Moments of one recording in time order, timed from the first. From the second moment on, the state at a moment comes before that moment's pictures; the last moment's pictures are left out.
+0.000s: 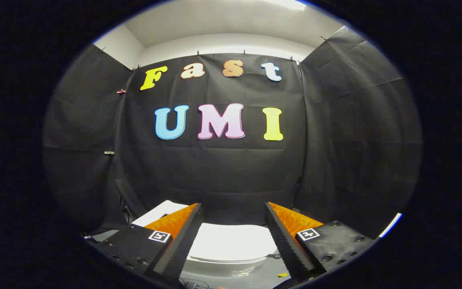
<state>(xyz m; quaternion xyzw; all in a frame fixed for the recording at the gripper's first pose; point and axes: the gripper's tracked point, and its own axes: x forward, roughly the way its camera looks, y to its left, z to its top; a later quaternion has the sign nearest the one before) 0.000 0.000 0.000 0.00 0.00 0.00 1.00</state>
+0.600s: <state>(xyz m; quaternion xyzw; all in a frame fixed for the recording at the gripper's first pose) 0.002 -0.001 0.000 0.01 0.00 -0.01 1.00</state>
